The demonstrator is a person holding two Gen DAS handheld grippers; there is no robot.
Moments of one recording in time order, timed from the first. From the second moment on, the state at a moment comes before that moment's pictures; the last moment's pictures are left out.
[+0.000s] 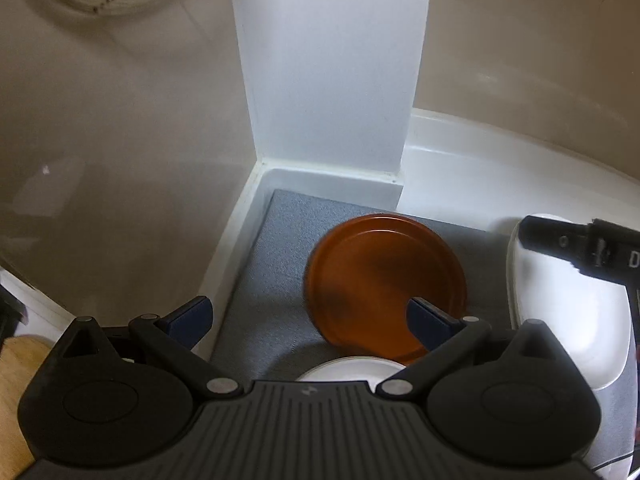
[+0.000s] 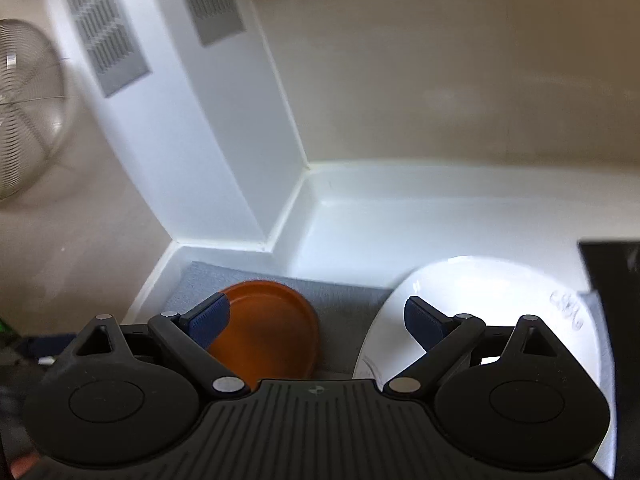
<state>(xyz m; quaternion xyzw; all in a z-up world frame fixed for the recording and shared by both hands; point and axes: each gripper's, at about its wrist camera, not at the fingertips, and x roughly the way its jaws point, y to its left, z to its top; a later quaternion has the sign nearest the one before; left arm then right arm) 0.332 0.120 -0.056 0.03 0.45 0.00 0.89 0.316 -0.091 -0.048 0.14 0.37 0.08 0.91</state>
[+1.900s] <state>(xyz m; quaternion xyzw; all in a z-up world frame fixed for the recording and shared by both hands) 0.374 0.127 -0.062 -0.06 0.46 -0.01 0.89 0.389 -0.072 -0.085 0.06 0.39 0.15 0.91</state>
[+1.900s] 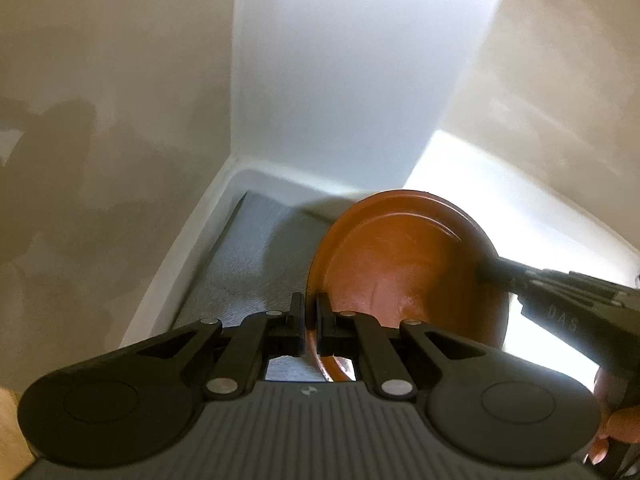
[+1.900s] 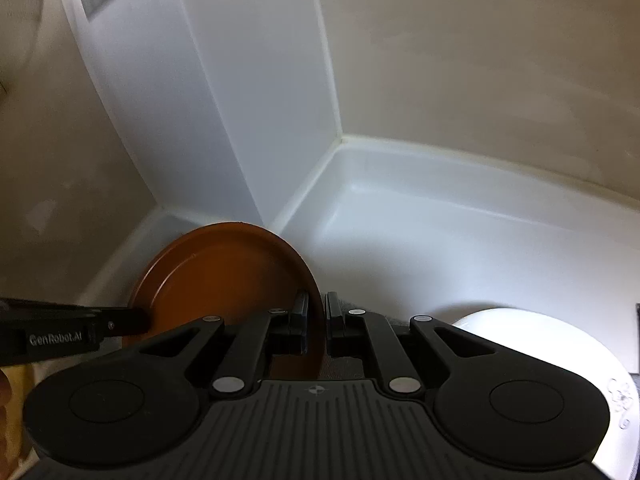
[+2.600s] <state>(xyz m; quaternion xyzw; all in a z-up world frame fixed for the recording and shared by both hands) 0.222 0.031 0.017 0.00 0.40 -0.15 0.90 0.193 -0.195 -0.003 0.08 0.26 0.10 0.96</state>
